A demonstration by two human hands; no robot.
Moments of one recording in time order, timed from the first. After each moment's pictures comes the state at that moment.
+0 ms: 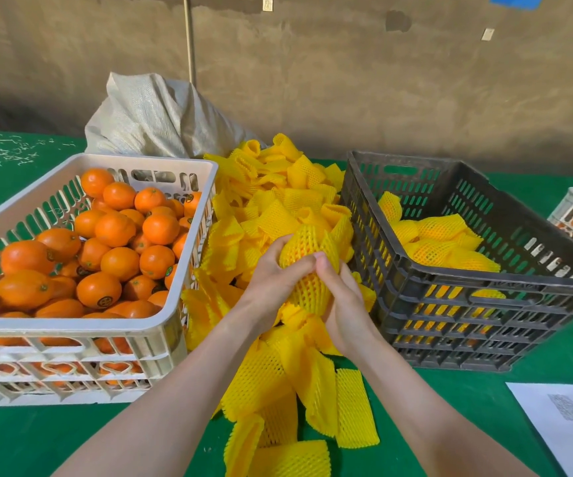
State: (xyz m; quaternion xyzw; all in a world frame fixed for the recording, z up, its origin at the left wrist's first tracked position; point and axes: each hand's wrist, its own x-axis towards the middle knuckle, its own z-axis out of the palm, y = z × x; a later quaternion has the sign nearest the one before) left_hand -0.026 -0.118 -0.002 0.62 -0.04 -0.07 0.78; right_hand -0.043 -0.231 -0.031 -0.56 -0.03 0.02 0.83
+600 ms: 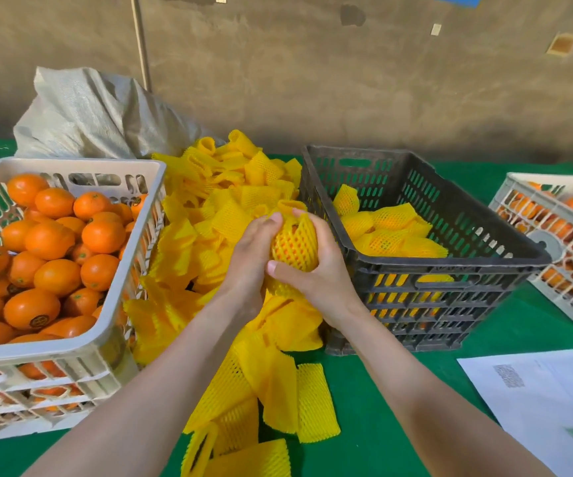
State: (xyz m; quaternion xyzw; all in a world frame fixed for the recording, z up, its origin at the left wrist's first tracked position) left_hand -0.019 -0.166 0.019 0.57 -0.04 -0.05 0.82; right_hand -0.043 -0.271 0.009 -0.78 -0.12 -0.14 0.60
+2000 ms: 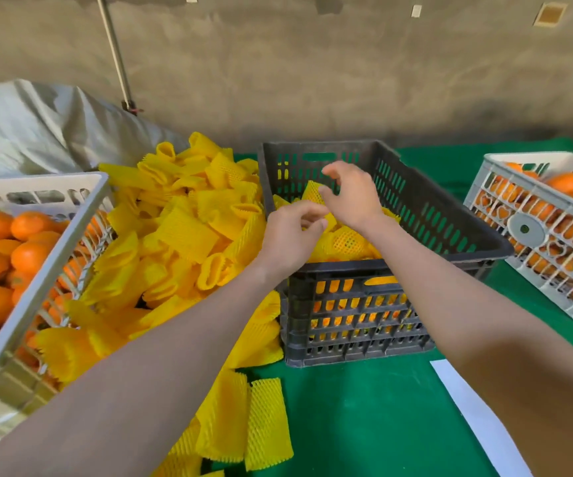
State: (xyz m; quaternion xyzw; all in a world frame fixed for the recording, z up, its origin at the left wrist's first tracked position) left_hand 0.039 -0.303 0.013 0.83 -0.23 0.13 0.48; right_hand 0.079 -0.445 0.038 -0.94 -0.02 -0.26 0.22
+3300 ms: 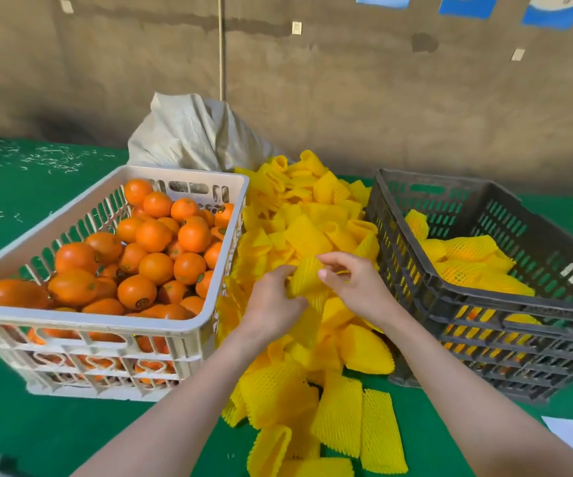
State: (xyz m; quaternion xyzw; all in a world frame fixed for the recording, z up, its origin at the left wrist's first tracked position) left_hand -0.034 -0.076 -0.011 0.88 -0.02 0.02 0.48; right_hand -0.012 -0.228 0.006 -0.88 -0.17 -0.08 0.45
